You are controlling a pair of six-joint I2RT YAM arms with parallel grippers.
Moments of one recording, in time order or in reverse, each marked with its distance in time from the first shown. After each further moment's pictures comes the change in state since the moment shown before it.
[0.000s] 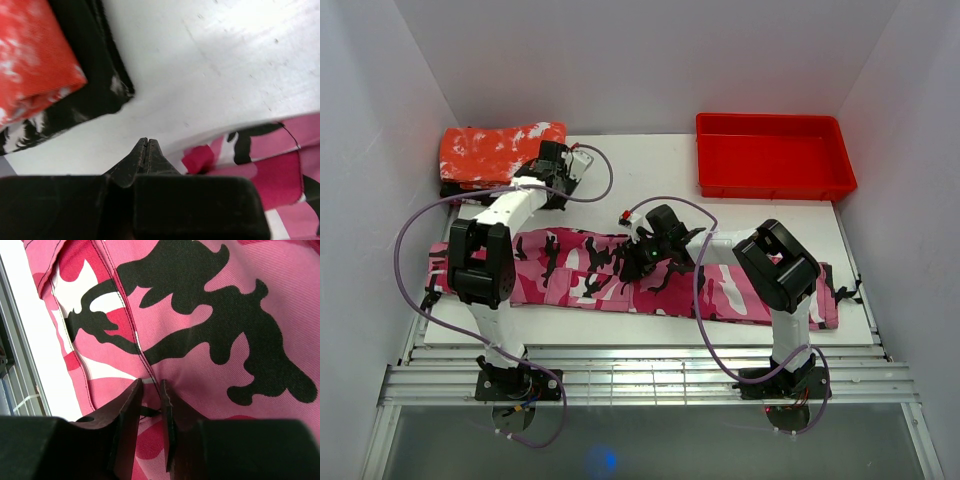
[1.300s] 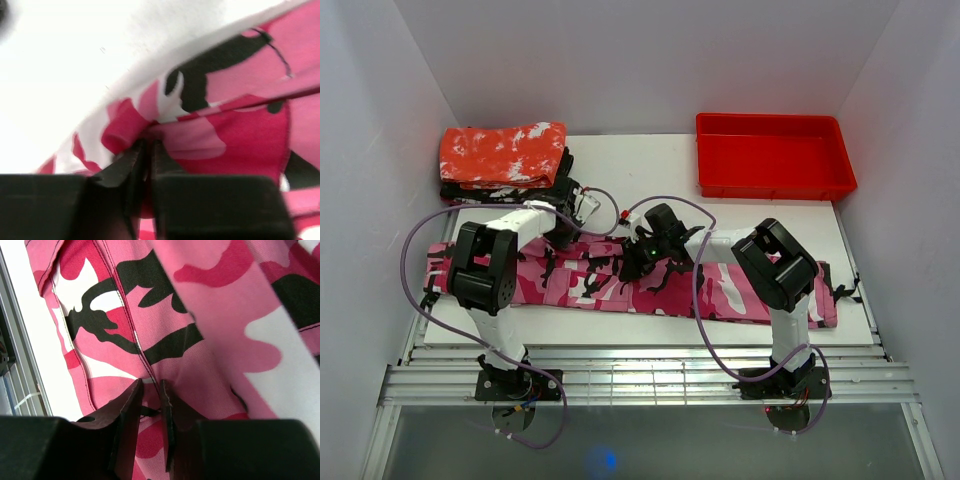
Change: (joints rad) left arm -0.056 -0.045 -0.277 -0.018 -0.055 0.005; right arm -0.002 0.020 0.023 -0.025 -0.017 -0.014
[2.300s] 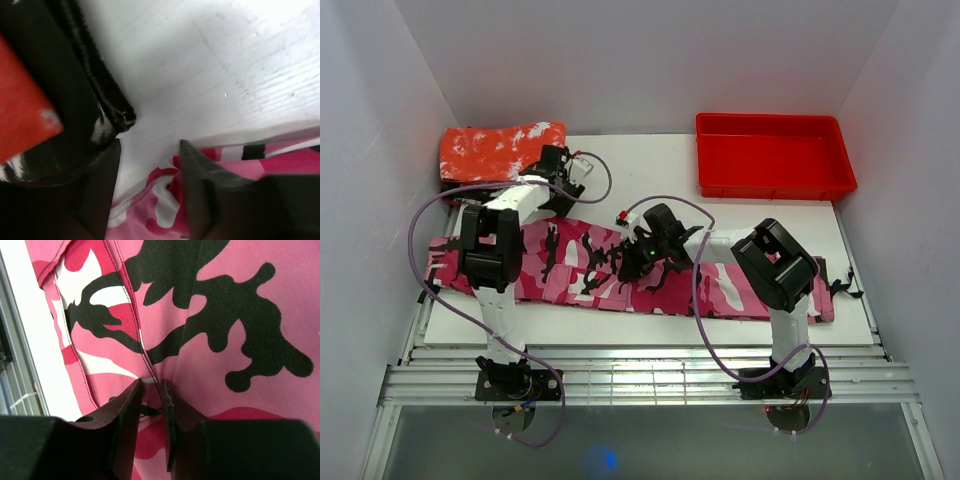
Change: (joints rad) left arm 0.084 0.214 0.332 0.067 0.048 0.101; right arm 0.002 -0.005 0.009 -0.001 0.000 -0.010
